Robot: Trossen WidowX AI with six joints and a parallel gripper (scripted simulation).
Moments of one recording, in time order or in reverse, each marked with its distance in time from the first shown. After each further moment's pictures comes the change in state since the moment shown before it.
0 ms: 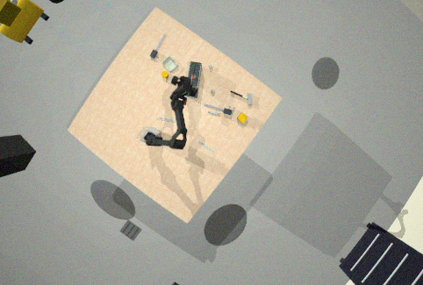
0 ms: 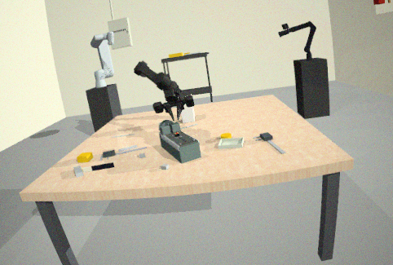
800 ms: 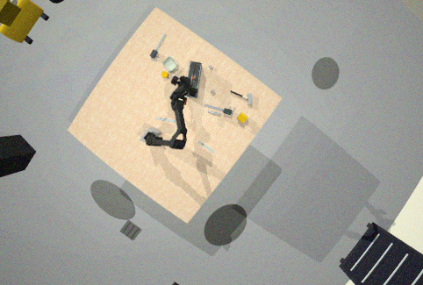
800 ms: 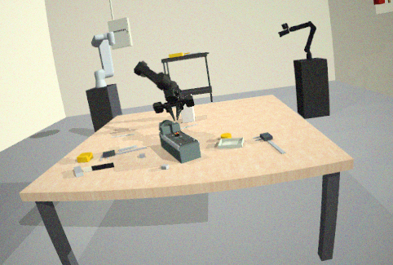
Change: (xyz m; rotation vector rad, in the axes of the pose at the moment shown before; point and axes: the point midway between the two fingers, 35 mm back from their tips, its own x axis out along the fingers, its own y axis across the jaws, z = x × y) arm 0.000 0.000 0.000 0.000 0.000 0.001
